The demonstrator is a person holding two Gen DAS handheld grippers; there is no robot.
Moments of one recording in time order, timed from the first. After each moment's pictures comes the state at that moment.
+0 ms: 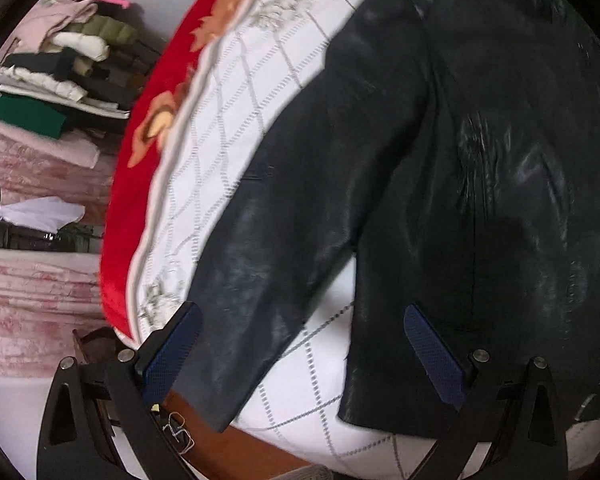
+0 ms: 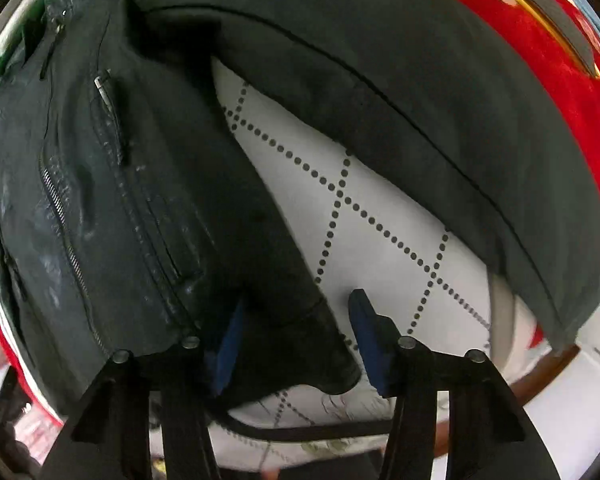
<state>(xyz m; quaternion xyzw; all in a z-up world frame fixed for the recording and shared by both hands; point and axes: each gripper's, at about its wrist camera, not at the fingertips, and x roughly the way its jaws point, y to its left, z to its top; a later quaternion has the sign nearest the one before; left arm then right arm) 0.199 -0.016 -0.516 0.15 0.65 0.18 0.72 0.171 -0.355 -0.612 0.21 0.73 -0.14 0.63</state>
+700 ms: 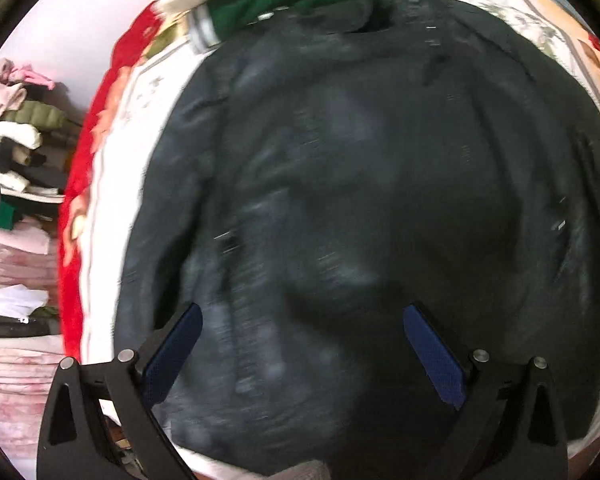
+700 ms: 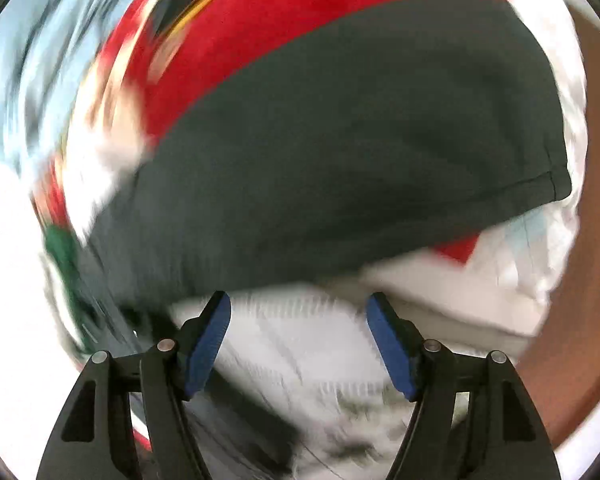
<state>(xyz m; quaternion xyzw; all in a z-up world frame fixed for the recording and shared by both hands) 0.240 -0.183 -0.527 0.18 0.63 0.04 0.76 0.022 -0.494 -0.613 0.62 0.44 -0.30 0.57</state>
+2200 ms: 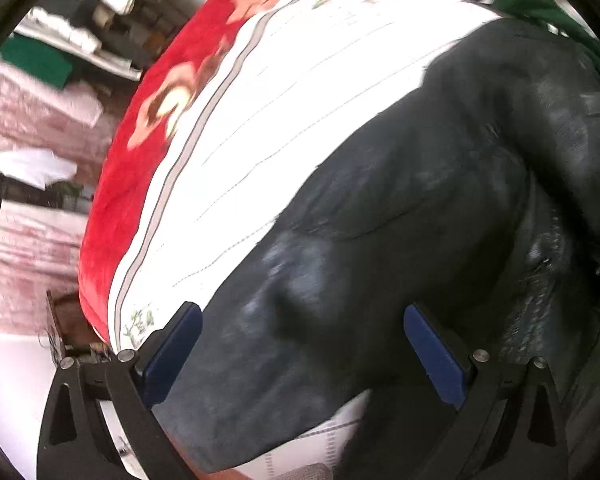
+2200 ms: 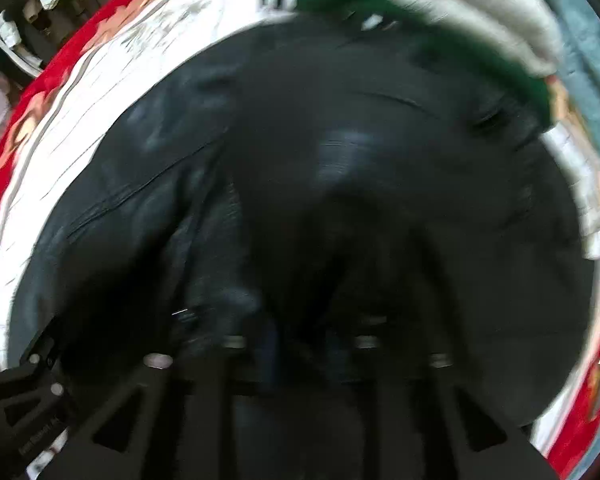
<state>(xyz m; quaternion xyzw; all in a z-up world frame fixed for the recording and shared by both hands) 0.253 0.073 -0.535 0.04 0.66 0.23 0.72 0.339 -0.013 -0.586 -0.07 0.63 0.11 0.76</state>
